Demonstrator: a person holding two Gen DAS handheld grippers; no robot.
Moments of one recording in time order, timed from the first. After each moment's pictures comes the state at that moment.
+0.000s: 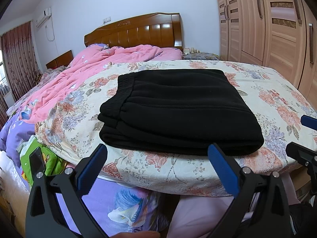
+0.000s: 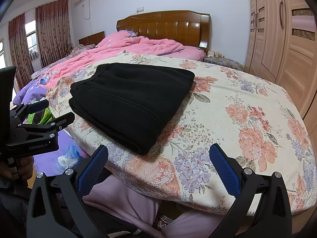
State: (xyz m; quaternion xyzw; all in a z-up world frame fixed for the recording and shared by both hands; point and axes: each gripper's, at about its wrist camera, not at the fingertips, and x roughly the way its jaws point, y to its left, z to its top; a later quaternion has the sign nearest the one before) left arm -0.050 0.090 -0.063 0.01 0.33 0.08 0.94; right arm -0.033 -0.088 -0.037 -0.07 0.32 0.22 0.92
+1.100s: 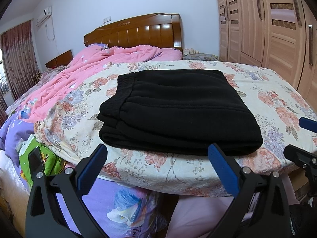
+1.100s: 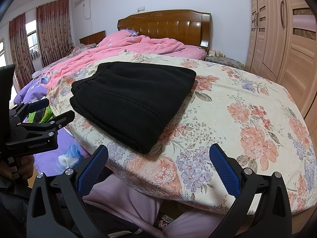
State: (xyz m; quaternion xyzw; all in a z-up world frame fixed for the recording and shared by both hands) left arm -0.052 0.089 -0.061 0.01 0.32 0.08 0.94; right arm -0.034 -0.086 -0.038 -0.06 0.33 0.22 0.92
